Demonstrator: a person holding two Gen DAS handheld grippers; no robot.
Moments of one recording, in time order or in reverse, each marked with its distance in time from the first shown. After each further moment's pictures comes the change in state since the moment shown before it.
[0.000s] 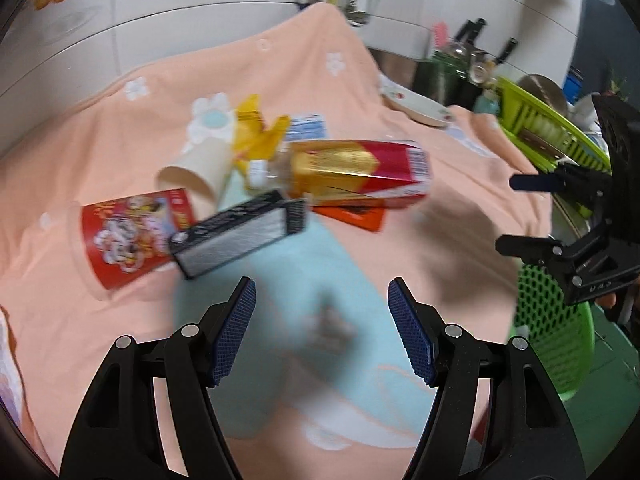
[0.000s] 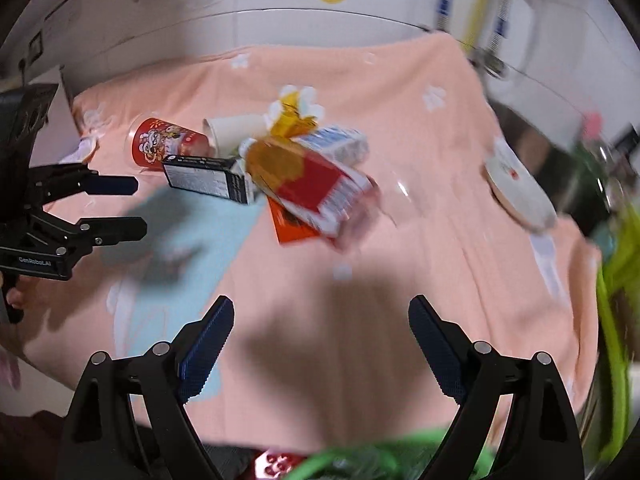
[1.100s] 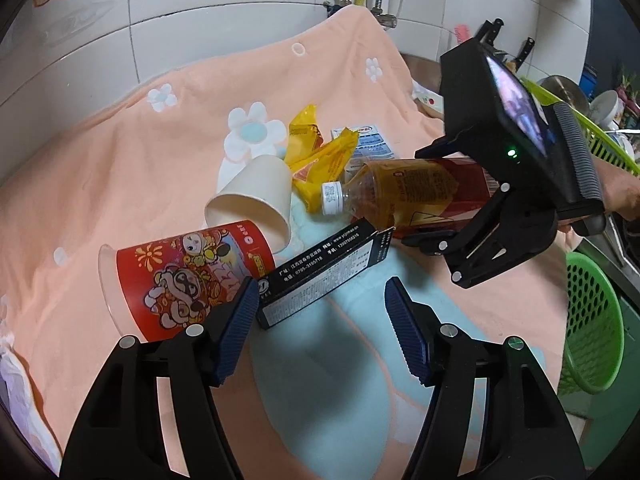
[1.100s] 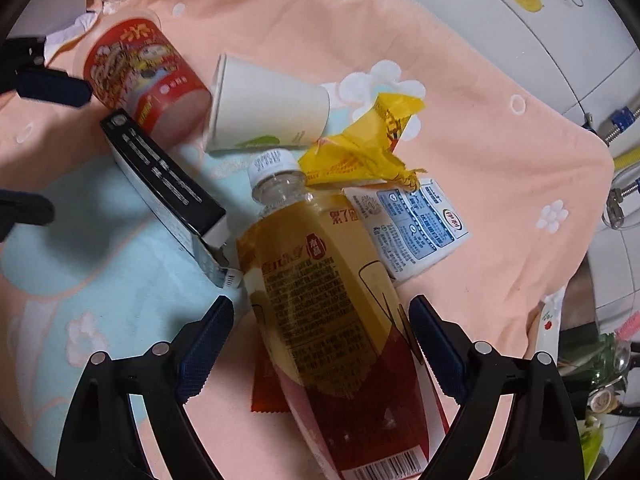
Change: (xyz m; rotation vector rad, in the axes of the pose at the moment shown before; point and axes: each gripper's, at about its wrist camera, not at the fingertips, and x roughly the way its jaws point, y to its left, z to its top) left arm 0.023 0.058 0.024 0.058 -0.016 0.033; right arm 0.156 0.054 0.109 -0.472 0.201 -0.067
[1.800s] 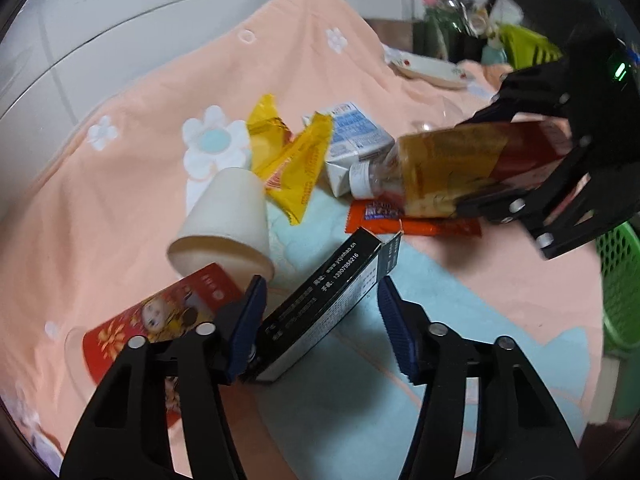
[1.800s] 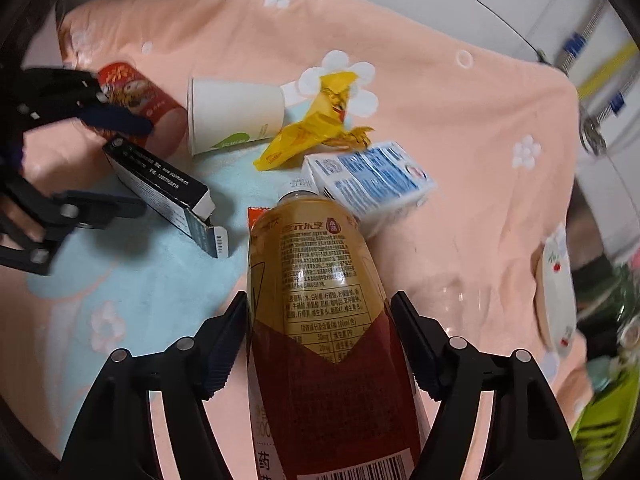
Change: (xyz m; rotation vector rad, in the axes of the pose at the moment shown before) left arm 0.053 -0.014 0.020 0.231 0.082 0.000; right arm -0.027 -0.022 -0.035 0.216 -0.032 0.051
